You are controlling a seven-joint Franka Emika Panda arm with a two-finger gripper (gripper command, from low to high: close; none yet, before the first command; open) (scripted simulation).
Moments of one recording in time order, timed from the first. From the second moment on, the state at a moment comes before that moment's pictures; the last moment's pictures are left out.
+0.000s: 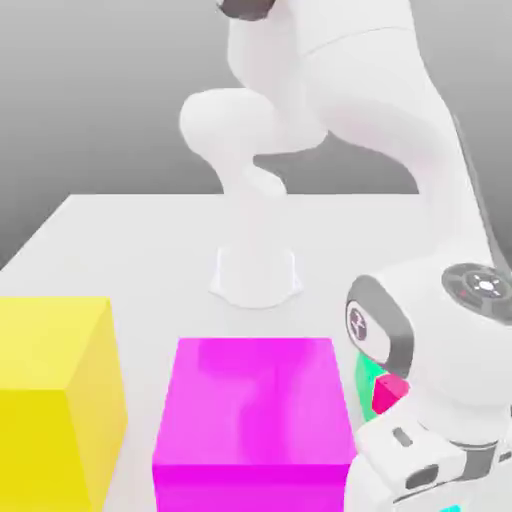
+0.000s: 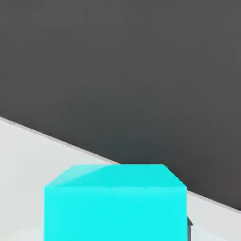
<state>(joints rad) 0.17 0.47 0.16 -2.17 -0.15 2.63 0.85</state>
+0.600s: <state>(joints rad) 0.24 -0.18 0.26 -2.65 0.02 2.47 0.25</state>
